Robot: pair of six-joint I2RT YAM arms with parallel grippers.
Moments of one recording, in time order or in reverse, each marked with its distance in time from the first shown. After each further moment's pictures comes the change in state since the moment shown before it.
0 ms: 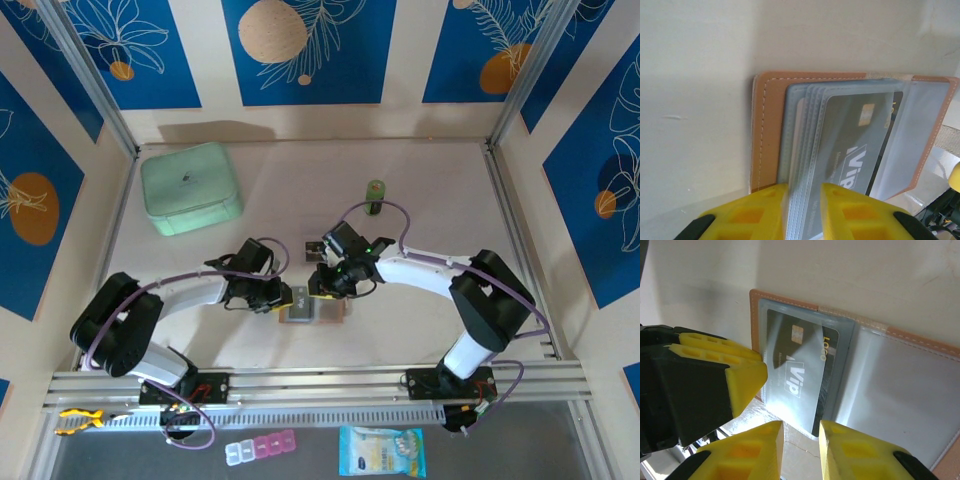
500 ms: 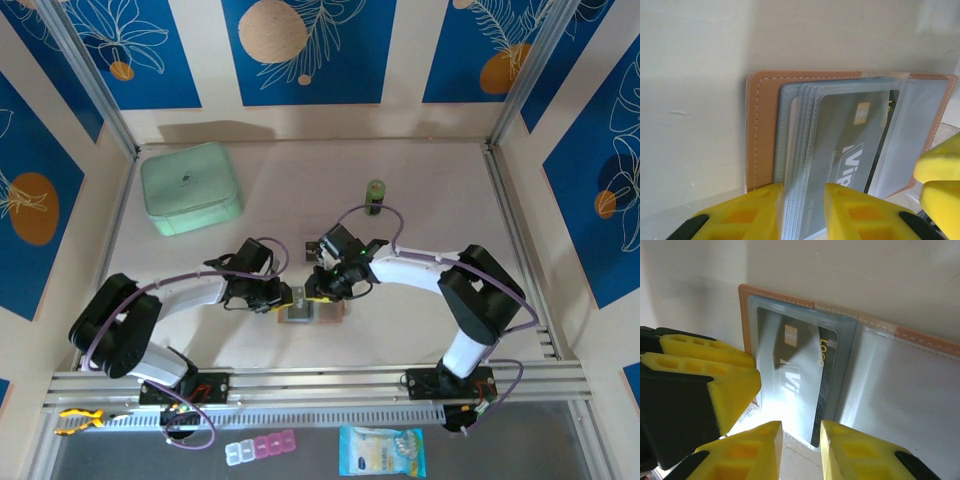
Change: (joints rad) left arm 0.000 -0.008 0.005 -0.021 -0.005 0.004; right arm 0.009 0.060 0.000 0.048 -0.039 0.019
